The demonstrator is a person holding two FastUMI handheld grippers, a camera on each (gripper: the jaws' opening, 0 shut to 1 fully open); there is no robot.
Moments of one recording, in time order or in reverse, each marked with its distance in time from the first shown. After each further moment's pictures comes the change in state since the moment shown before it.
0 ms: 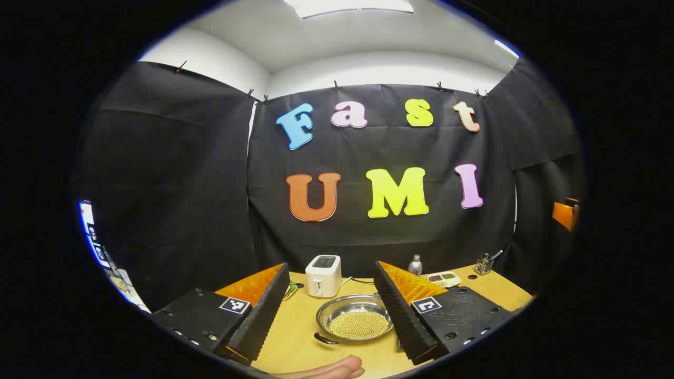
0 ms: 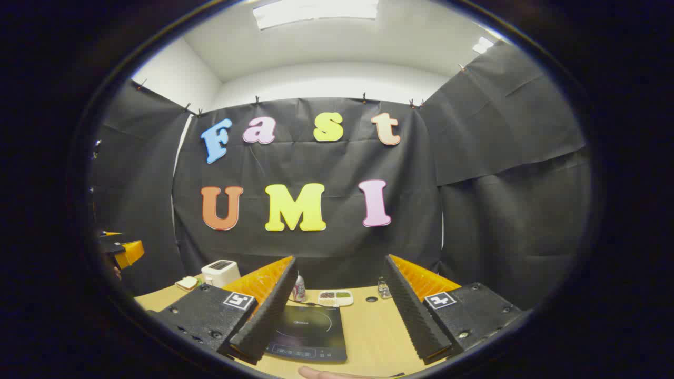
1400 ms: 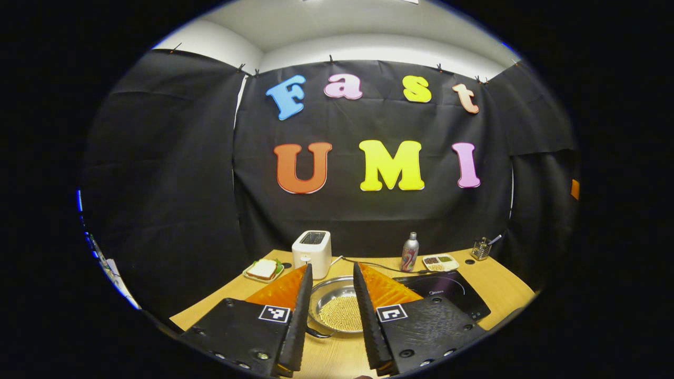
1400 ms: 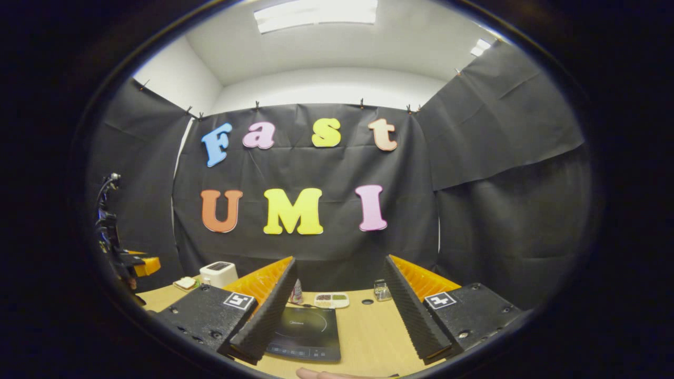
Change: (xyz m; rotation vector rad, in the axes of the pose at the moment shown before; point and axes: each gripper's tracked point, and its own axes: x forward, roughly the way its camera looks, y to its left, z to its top) left arm 0.046 -0.016 -0.082 -0.021 0.171 -0.065; right arm -0.011 -0.013 -0.006 -0.005 -0.028 -0.009
